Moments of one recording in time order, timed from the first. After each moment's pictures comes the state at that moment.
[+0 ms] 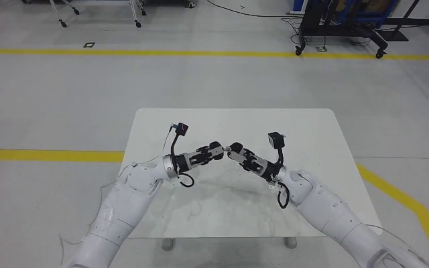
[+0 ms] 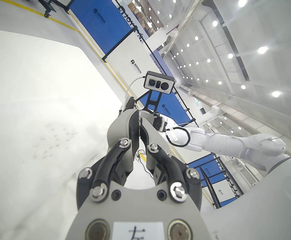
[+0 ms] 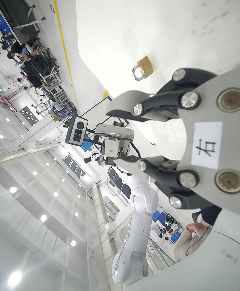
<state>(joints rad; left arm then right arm) 1.07 -1.24 -1.04 -1.26 -0.17 -0.65 -0.79 -1.06 -1.06 0.73 -1.17 -0.05 -1.01 0.06</state>
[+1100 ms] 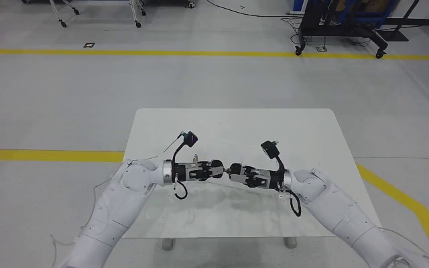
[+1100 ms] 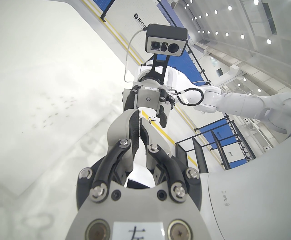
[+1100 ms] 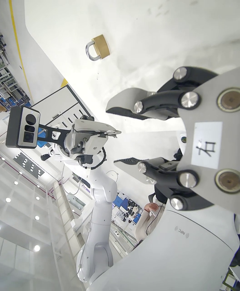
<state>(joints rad) 1.07 -1.19 -1.03 -1.32 -0.09 -0.66 -1.03 -1.09 -1.00 0.79 -1.24 0.17 -1.00 0.61</state>
